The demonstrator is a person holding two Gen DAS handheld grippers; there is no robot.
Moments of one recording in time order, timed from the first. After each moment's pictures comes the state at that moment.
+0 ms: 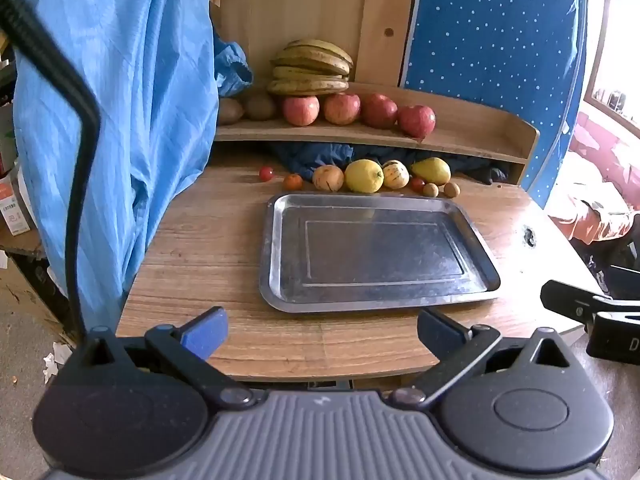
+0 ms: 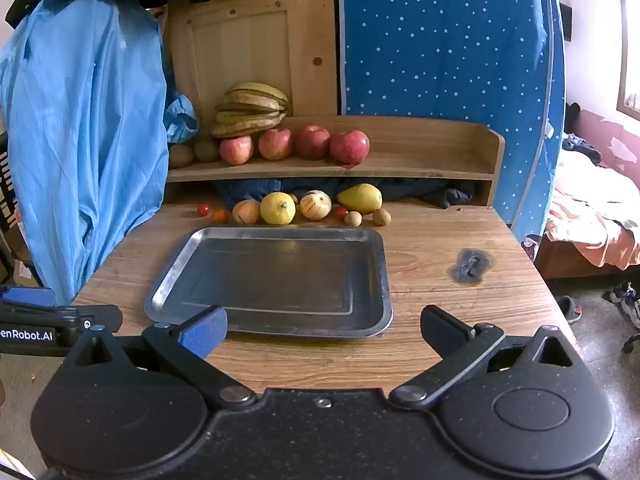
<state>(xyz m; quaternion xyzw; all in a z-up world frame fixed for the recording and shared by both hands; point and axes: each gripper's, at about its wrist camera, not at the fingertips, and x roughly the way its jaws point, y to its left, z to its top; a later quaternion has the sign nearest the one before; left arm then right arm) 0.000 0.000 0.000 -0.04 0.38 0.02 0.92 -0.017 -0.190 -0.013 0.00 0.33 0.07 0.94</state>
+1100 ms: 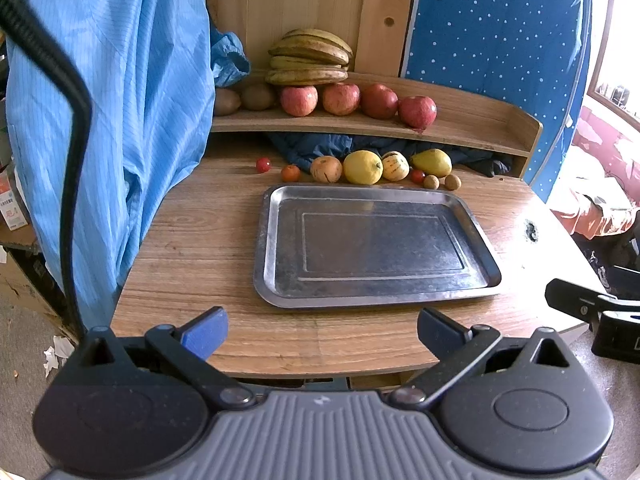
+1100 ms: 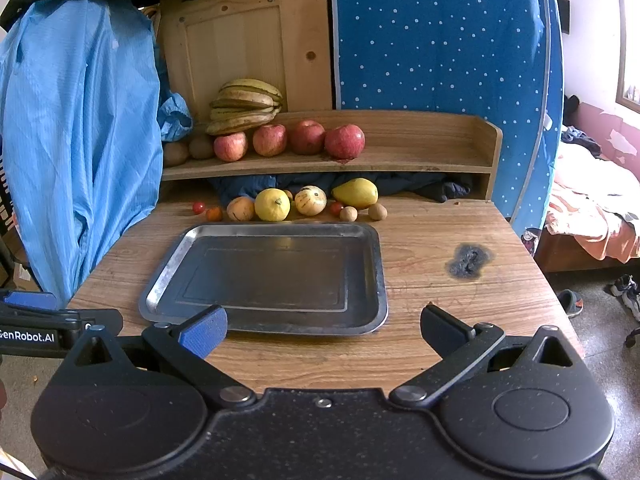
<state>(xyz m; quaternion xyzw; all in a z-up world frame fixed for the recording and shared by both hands) 0.005 -0.005 -0.008 -0.04 0.40 0.02 0.92 -0.011 -0.196 -0.016 0.01 0.33 0.07 0.94</state>
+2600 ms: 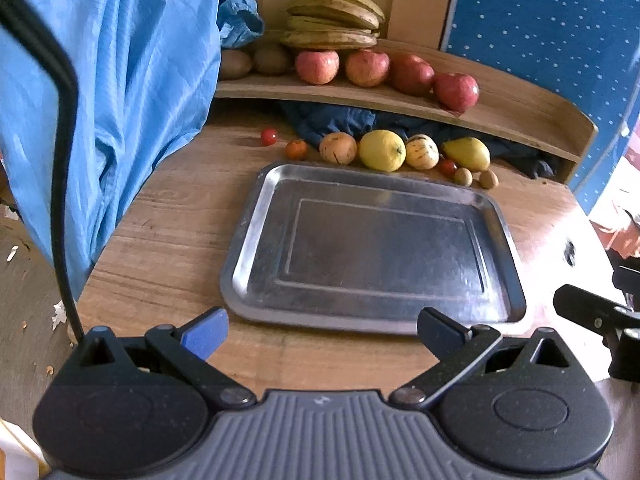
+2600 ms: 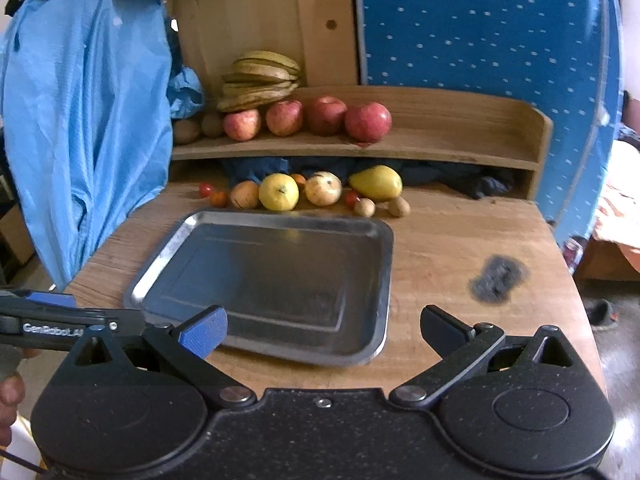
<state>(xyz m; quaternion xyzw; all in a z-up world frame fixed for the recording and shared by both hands) 0.079 -0.040 -0.031 -0.08 0.44 0.09 0.89 0.075 -0.233 -0.037 -0.01 0.37 0.16 0.91</state>
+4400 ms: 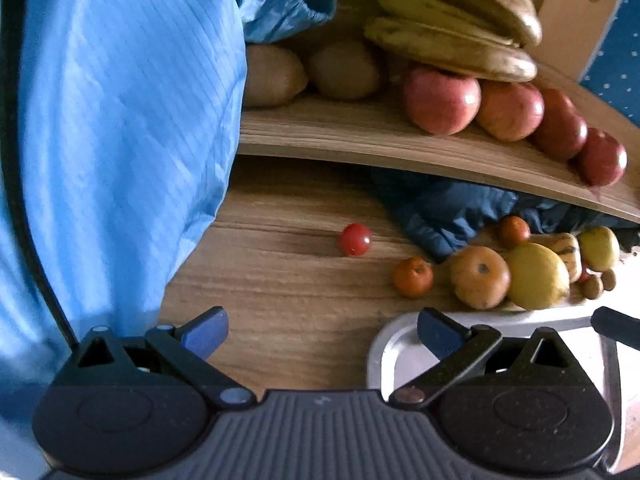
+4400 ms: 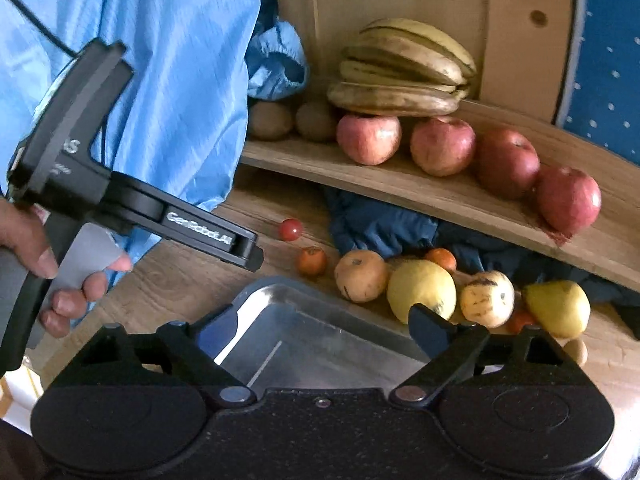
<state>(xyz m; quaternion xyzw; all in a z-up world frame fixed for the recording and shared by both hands) 0.301 0.102 -0.088 -0.07 0.52 0.06 0.85 0.249 -0.053 -0.059 -0.08 0.40 0.27 0.87</state>
